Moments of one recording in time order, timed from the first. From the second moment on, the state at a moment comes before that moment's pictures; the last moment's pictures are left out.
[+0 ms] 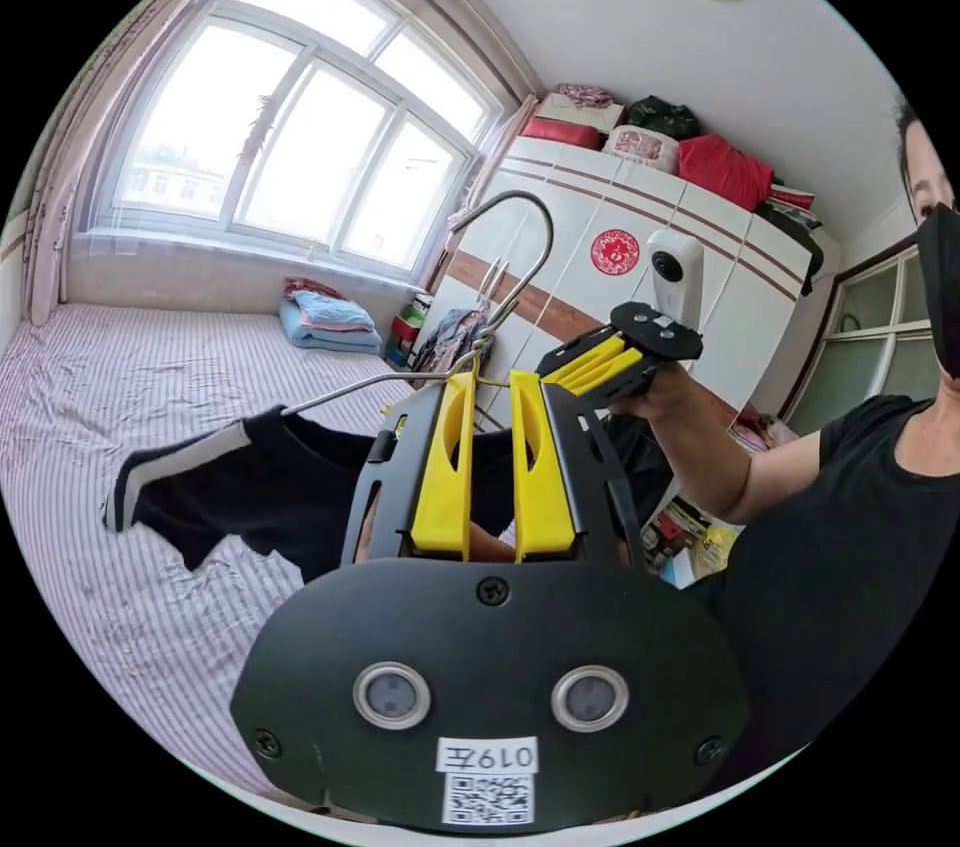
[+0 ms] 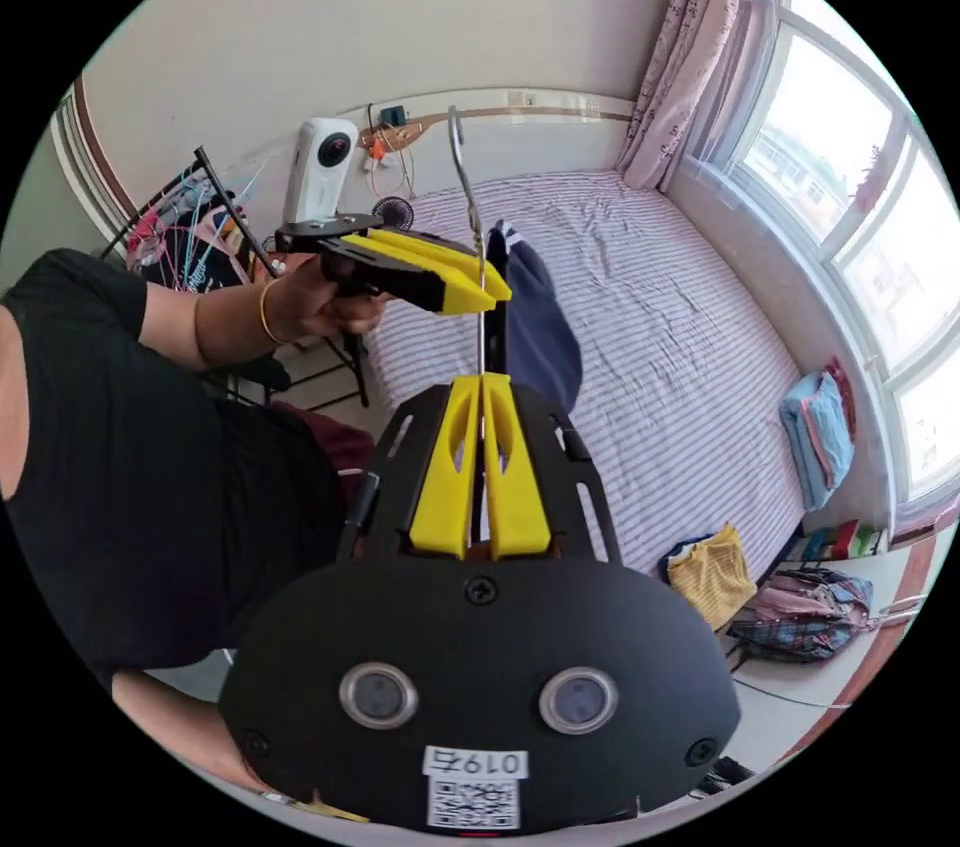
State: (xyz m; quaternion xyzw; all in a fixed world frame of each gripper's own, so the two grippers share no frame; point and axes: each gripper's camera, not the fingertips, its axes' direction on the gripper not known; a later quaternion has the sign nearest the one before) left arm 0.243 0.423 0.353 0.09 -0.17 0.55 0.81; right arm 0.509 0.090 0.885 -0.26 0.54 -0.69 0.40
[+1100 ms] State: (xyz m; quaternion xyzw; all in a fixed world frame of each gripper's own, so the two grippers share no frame) left arm 0.460 0.309 0.430 -0.30 -0.38 0.66 0.58; right arm 0.267 0.292 0.657 -0.07 0.53 -0.78 0.31
